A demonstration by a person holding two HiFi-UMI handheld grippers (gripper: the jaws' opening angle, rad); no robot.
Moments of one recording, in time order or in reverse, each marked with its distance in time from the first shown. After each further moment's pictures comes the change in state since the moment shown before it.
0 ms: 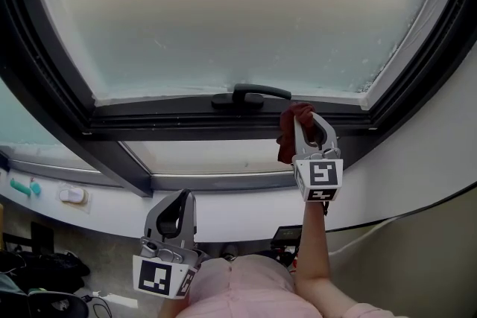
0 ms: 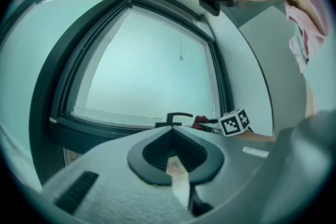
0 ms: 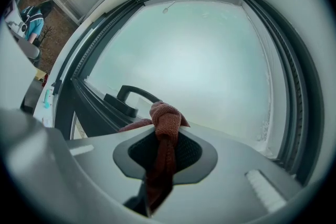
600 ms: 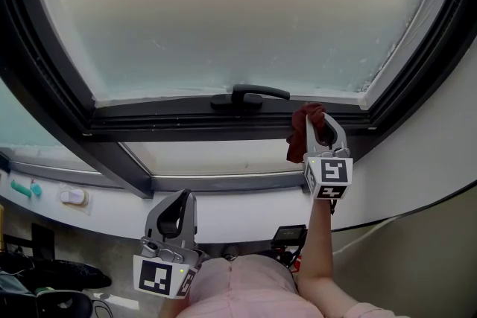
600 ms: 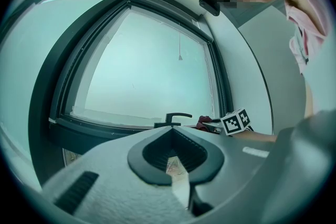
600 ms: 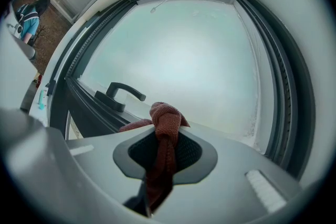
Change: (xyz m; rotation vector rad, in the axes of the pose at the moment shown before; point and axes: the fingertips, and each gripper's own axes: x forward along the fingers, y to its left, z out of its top) left arm 0.000 -0.003 0.001 0.006 -0.005 -0.006; right arm -0.009 -0.033 -0.014 0.022 0.017 -0.057
